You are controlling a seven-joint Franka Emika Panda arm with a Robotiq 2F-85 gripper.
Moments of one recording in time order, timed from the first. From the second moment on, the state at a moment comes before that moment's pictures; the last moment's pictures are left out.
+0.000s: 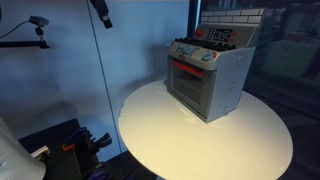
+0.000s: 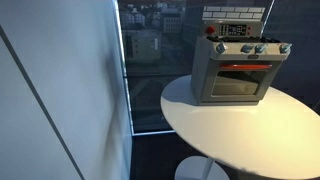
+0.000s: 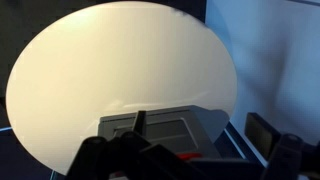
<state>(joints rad) 0.01 -0.86 0.04 -2.56 0.20 1.99 0.22</state>
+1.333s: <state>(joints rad) -0.01 -0.82 0.04 -2.53 0.20 2.06 0.23</state>
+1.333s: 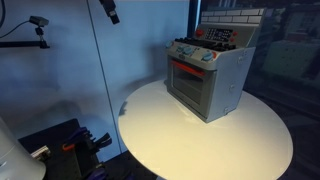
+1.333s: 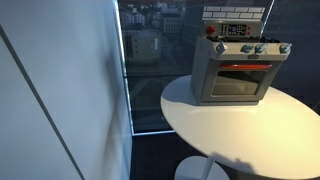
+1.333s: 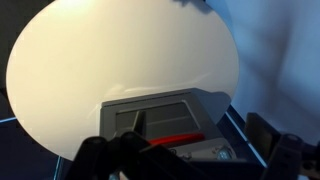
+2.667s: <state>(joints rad) -0.13 -0.43 -0.02 -2.34 0.23 2.37 0.42</state>
